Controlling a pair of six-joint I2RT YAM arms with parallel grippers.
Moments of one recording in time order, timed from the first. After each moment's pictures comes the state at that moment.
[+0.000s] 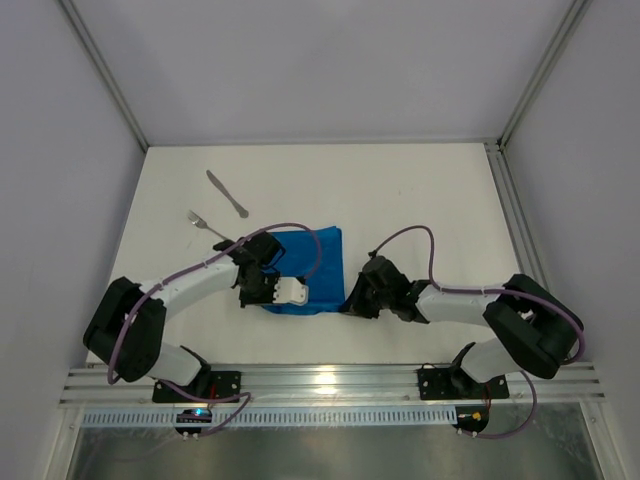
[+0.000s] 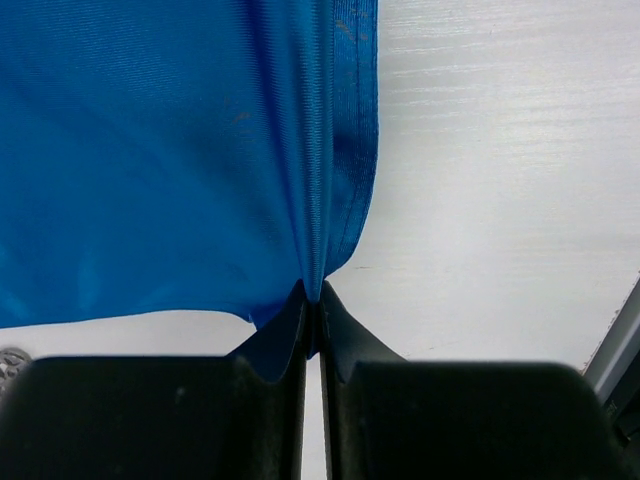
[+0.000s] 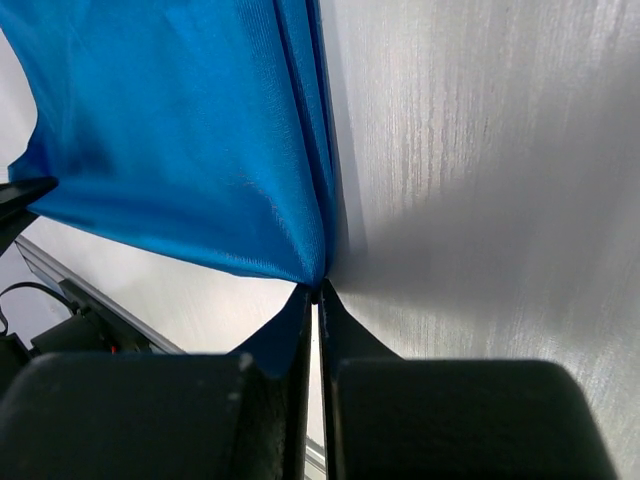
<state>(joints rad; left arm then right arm) -0.60 1.44 0.85 -0.82 0.18 1.02 0.79 1.44 0.49 0.10 -0.12 1.09</state>
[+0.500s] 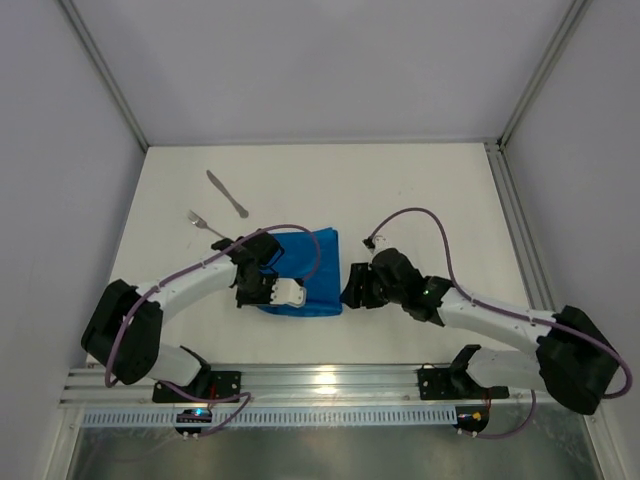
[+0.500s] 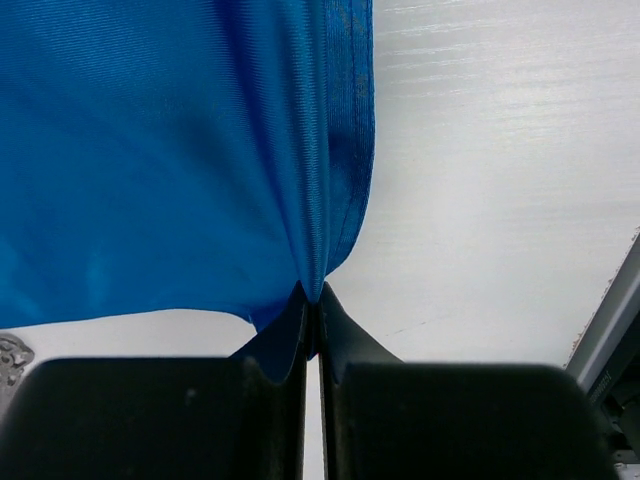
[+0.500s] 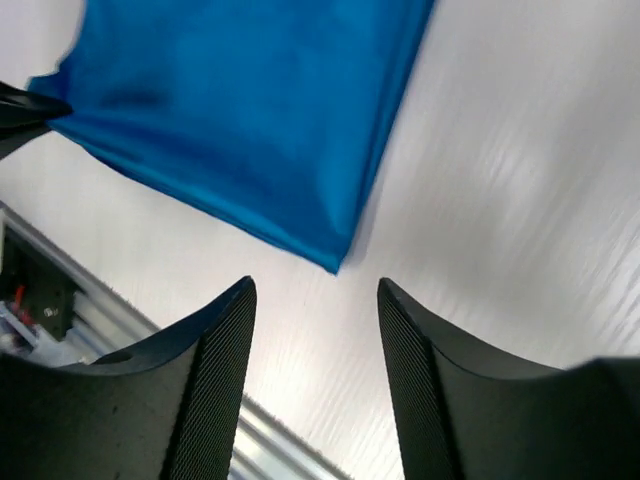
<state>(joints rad) -0.60 1.43 0.84 -0.86 0.16 1.05 0.78 1.24 0.56 -0.10 -0.11 0.73</state>
